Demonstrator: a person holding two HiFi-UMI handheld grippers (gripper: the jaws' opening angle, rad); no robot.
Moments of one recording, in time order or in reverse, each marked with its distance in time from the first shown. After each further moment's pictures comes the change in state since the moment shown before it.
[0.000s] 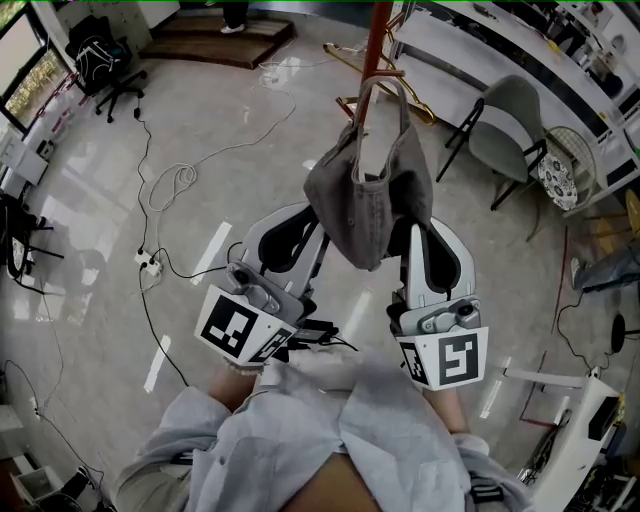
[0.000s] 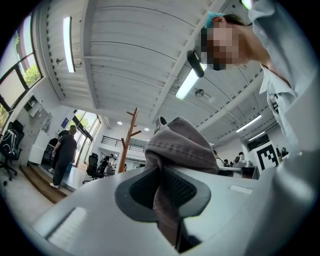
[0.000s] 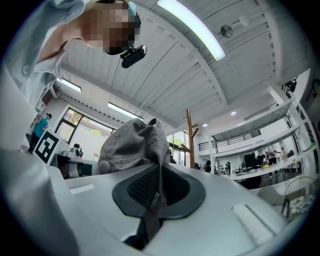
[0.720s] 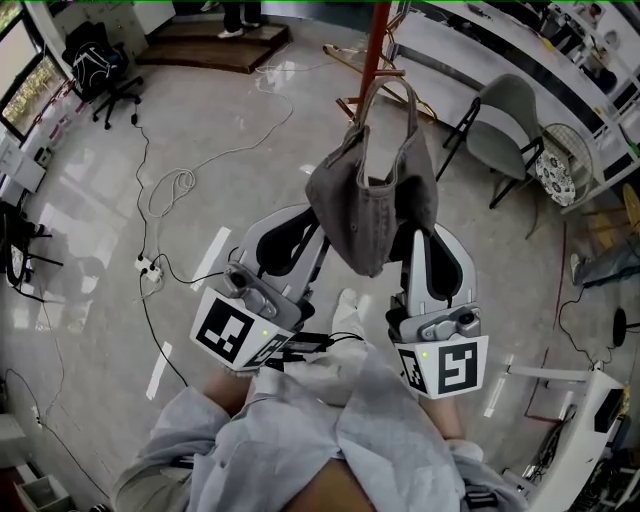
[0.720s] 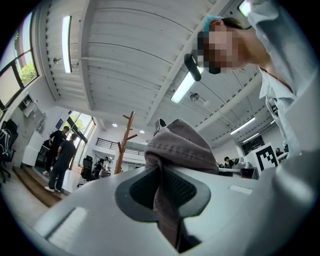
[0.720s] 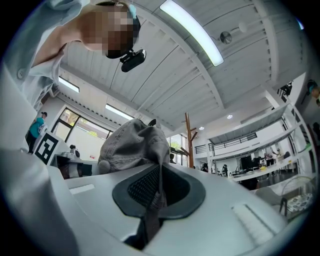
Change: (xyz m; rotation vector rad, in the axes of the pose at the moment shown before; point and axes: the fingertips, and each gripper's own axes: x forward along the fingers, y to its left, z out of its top) left arm -0.015 -0.003 0.013 0.015 -0.030 -0.060; right arm -0.011 0.018 0.009 0.002 -0.039 -0.044
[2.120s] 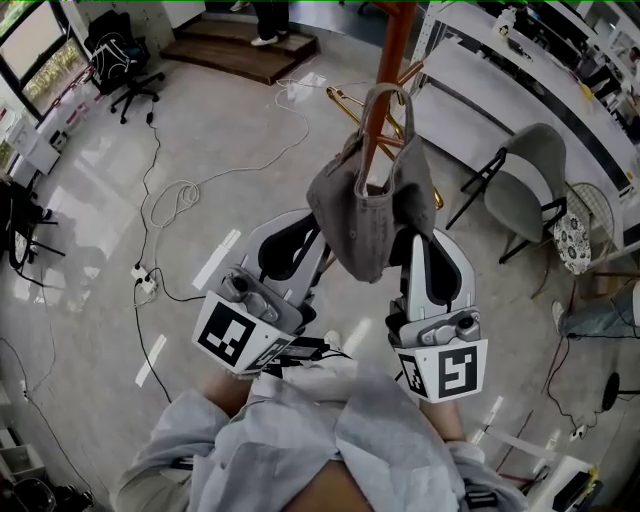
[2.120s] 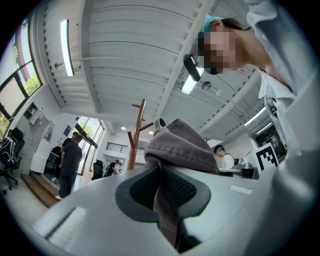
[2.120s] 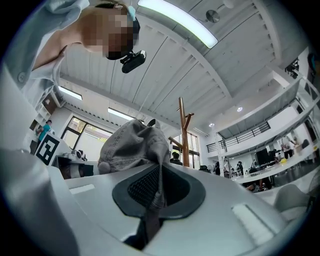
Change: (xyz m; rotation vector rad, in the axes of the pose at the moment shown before) left arm 0.167 0.098 -0.058 0.061 -0.012 0.122; right arm 0.160 -0.132 -0.061 0.053 -0.026 0.144
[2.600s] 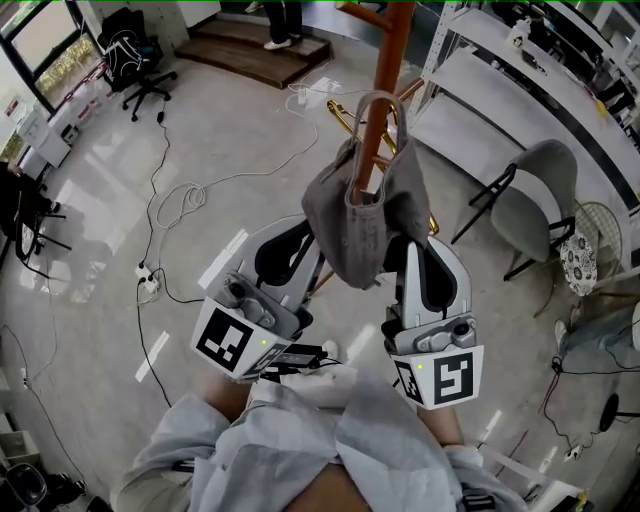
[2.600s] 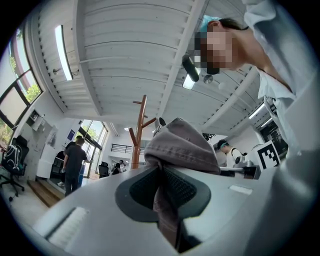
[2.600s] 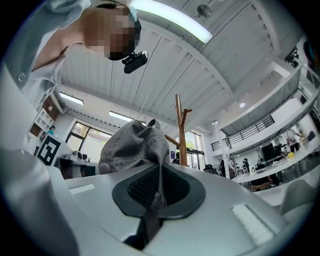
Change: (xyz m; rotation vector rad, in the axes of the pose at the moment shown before) left arm 0.038 0.016 -0.006 0.047 0.014 0.056; right arm 0.032 -0.031 -0.006 0.040 -0.009 0.055
